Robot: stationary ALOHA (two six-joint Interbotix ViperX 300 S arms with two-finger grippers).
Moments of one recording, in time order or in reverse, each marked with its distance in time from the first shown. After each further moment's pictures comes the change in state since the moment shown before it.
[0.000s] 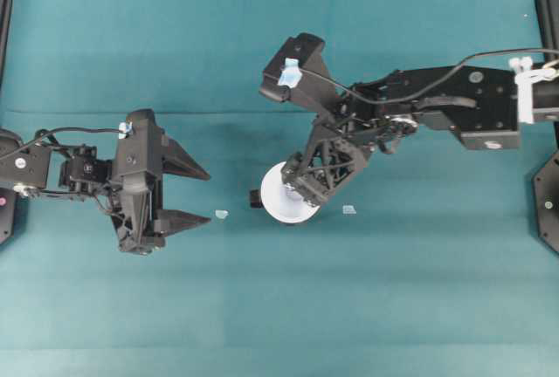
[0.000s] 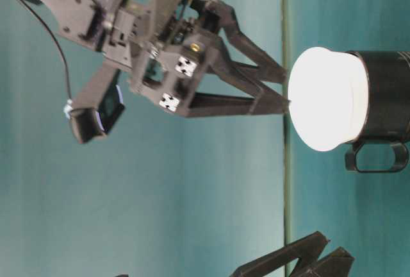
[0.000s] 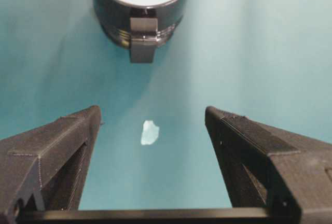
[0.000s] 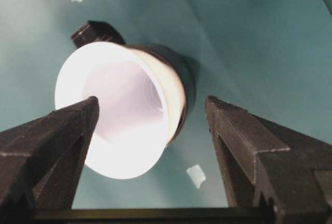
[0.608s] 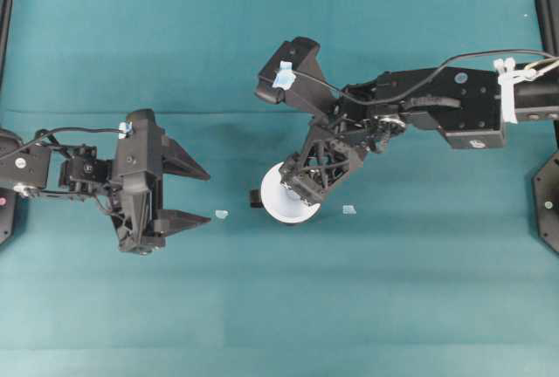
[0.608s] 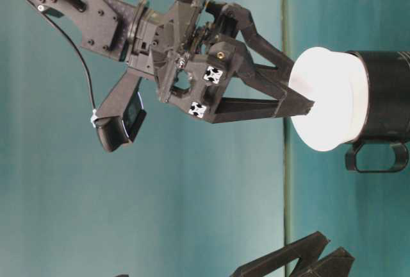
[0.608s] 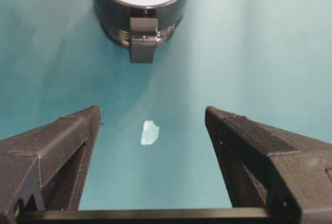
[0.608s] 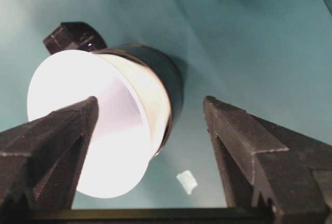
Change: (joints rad) left arm 0.000 0.003 -0.002 0.000 0.000 0.000; right arm -0.015 0.060 -0.017 0.005 0.009 0.002
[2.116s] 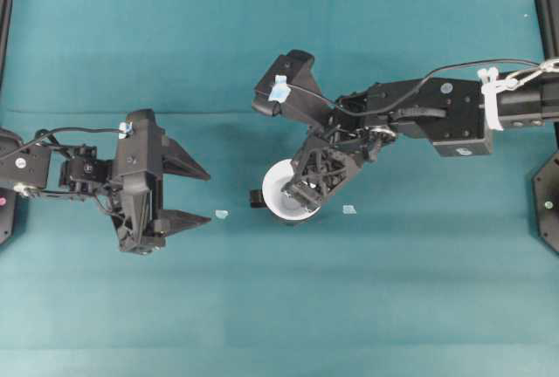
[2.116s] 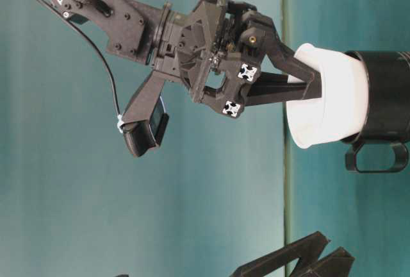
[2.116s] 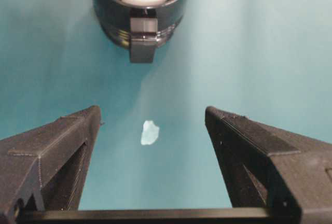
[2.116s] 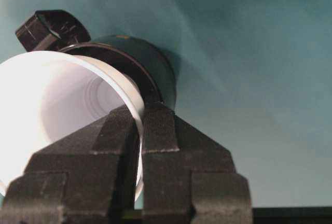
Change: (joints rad) left arm 0.000 0.000 0.002 0.000 0.000 0.000; right arm 0.009 0.054 0.009 -0.014 -0.009 0.002
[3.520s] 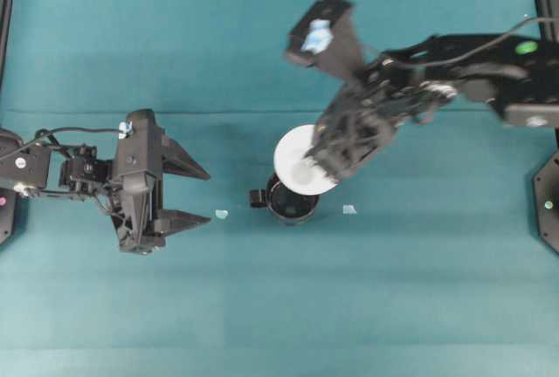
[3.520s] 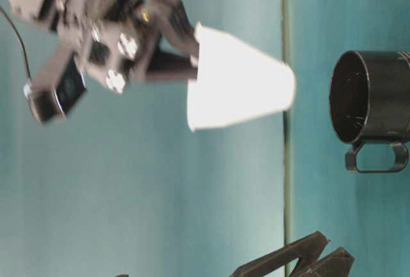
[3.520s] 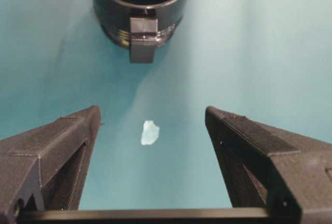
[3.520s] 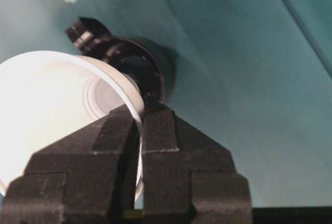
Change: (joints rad) left arm 0.000 -0.002 0.000 0.000 0.000 0.000; right arm -0.025 -0.160 -0.048 -0.002 0.121 0.000
